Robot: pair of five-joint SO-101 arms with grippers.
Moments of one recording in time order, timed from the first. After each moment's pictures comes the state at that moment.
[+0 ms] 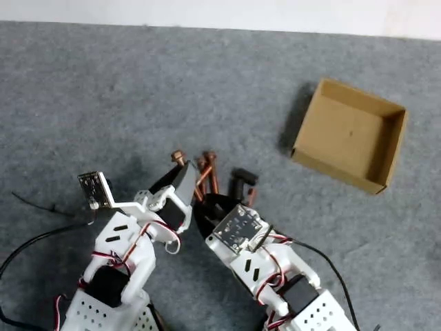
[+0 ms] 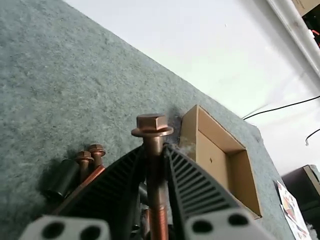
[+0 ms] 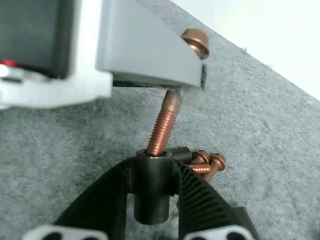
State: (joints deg) left arm 19.6 -103.8 93.7 31.3 48.2; right arm -44.6 -98.6 96.0 27.2 17.4
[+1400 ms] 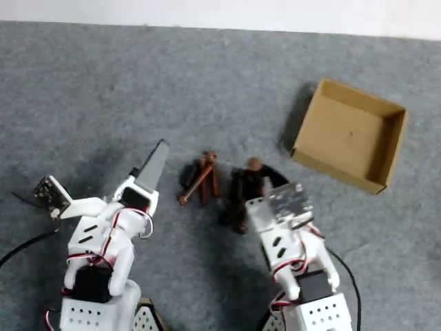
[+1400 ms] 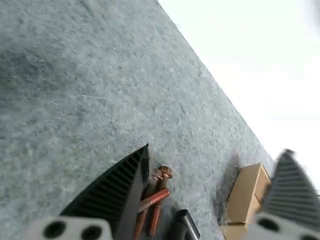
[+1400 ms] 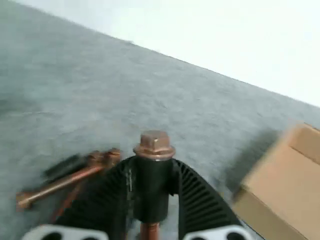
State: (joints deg) left arm 0.5 -103.3 88.7 44.5 58.3; right arm -20.0 -98.8 96.0 23.2 11.4
